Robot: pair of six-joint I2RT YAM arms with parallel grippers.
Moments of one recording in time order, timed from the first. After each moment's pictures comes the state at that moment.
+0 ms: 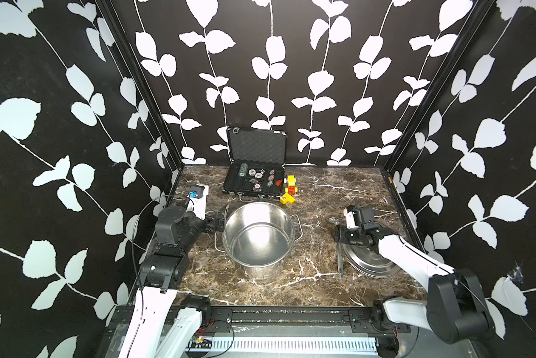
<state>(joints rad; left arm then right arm) -0.17 0.68 0.92 -0.52 0.15 0.10 0.25 1.31 0.67 -0.37 -0.20 0.32</state>
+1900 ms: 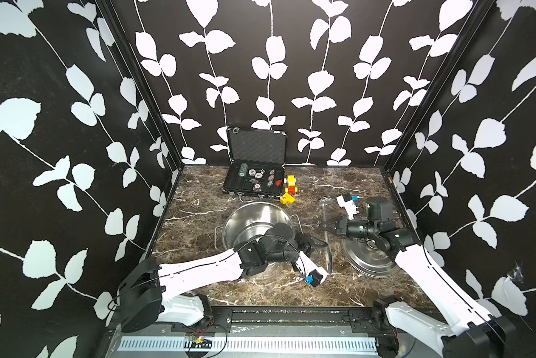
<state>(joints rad) -1.16 1.31 0.87 0.13 0.30 1.33 0.32 1.02 0.82 -0.42 -0.87 0.68</state>
